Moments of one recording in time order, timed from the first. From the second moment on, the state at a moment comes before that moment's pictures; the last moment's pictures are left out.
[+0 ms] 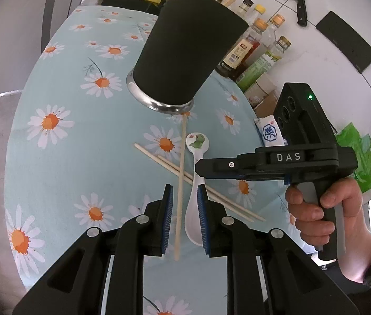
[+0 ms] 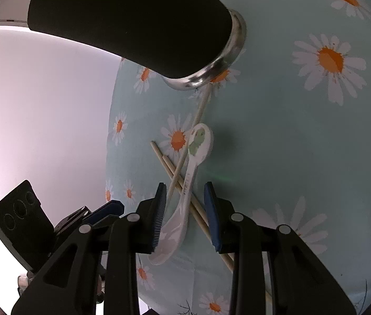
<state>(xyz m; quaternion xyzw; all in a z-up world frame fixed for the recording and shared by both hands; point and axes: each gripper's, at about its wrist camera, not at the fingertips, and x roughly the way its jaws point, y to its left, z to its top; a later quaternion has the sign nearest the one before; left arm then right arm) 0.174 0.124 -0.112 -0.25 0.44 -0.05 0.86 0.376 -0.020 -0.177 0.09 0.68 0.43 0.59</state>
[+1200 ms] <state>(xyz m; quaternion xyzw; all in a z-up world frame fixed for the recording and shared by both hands) 0.225 0.101 -0.138 -0.15 0.55 -0.07 0.82 0.381 -0.087 -0.149 0.15 0.65 0.44 0.60</state>
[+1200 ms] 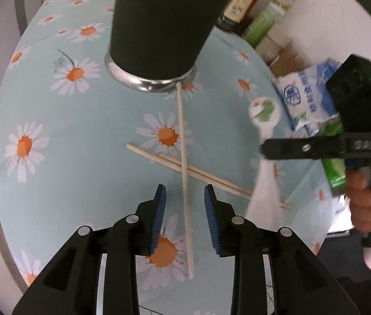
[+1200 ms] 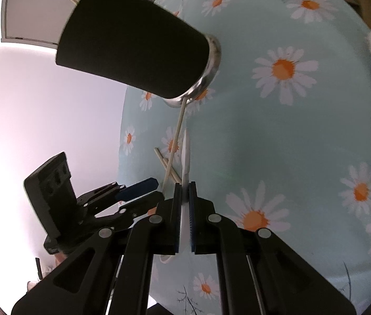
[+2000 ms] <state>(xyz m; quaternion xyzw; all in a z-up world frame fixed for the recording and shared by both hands) 0.277 0.071 -0.139 -0.03 0.66 -0.02 0.75 0.374 -0.136 -0.129 0.16 0.64 0.44 0.62</state>
